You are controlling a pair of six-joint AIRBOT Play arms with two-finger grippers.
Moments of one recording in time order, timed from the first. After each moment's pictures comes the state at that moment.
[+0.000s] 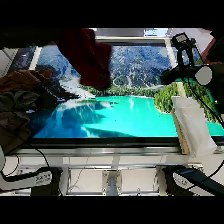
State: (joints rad) left arm 0.09 -1.37 1.86 0.45 -1.43 -1.05; right arm 0.14 -1.13 1.35 -1.63 1.01 1.30
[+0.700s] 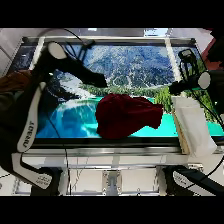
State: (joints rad) left arm -0.34 -1.71 1.82 0.98 -1.42 -1.28; right arm -0.01 -1.15 1.21 -1.67 1.12 1.36
